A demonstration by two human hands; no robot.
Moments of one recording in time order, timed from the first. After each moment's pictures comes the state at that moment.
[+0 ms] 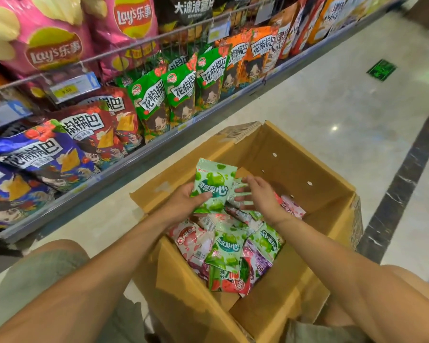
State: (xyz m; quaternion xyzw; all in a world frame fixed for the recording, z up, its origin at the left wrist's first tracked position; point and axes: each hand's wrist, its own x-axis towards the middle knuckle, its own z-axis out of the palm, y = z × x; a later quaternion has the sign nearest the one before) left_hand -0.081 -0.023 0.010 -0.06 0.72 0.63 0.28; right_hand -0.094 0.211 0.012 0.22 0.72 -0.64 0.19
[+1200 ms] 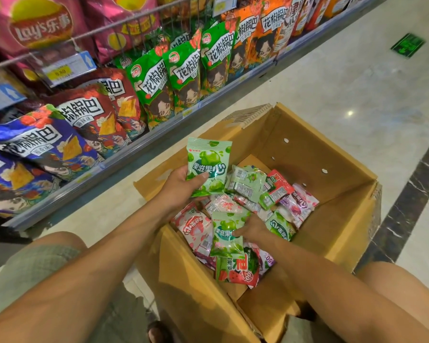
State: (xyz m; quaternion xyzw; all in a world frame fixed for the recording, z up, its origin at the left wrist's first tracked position) left_hand -0.081 -0.023 0.020 -0.13 0.66 0.71 0.20; right_hand -0.045 0.207 -0.137 0.27 0.81 -0.36 0.38
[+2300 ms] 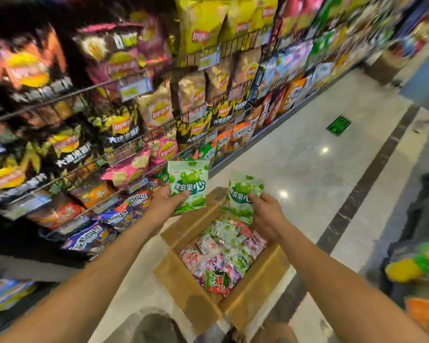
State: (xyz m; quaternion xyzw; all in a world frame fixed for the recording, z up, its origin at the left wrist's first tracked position) left_hand -0.071 -0.083 0.467 -0.13 0.67 0.71 0.16; right_hand -0.073 0.210 0.450 0.26 0.62 -0.72 0.13
